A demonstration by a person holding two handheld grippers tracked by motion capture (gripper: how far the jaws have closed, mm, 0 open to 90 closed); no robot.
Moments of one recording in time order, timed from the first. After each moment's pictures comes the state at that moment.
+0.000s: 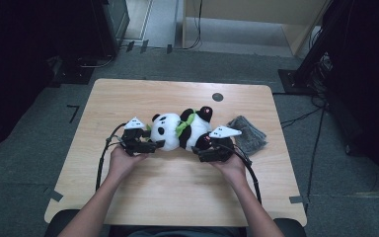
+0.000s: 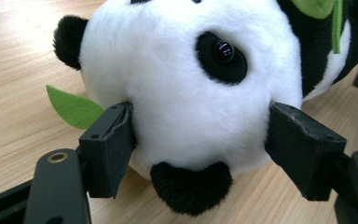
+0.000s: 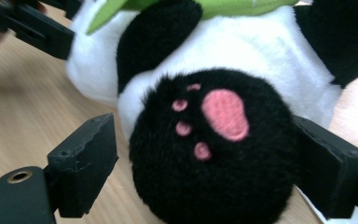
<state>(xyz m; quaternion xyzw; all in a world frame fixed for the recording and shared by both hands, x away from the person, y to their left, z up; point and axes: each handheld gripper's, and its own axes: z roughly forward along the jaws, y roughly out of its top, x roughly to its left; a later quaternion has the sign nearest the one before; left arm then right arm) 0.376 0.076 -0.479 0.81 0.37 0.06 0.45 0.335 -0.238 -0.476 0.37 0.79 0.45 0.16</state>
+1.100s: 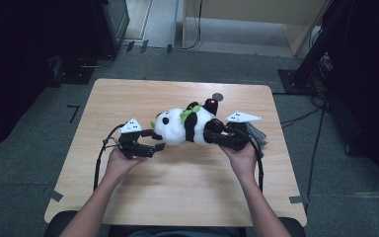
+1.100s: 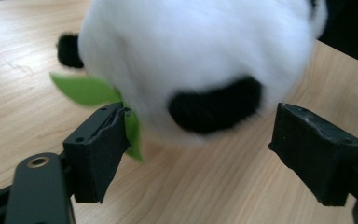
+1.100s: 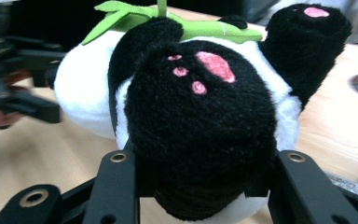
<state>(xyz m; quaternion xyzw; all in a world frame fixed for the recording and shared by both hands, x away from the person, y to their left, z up) 0.361 0.080 -0.465 0.81 0.31 0.07 0.50 0.340 -0.268 -0.419 0.42 0.75 0.49 0.13</state>
